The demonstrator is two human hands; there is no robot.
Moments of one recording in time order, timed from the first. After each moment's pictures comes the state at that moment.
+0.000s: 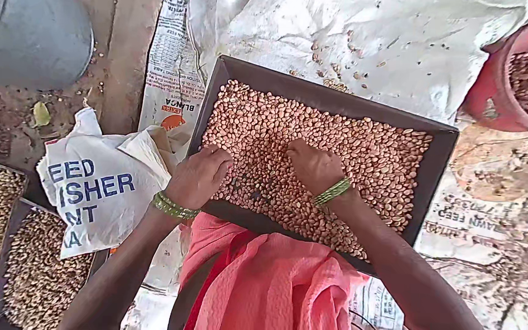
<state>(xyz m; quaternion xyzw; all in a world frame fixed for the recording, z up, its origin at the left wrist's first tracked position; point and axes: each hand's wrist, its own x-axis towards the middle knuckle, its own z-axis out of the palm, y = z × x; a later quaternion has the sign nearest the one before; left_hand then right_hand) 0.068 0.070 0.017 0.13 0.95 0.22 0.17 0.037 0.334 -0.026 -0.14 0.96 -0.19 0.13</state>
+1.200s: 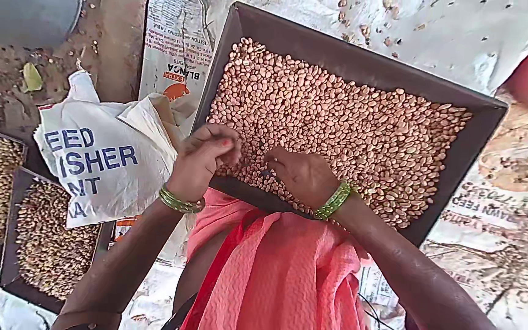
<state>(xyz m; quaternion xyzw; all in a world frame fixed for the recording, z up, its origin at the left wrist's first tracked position) 0.106 0.070 0.008 -0.10 0.64 0.76 0.12 0.081 0.304 -0.007 -0.27 0.89 -0.32 0.19</state>
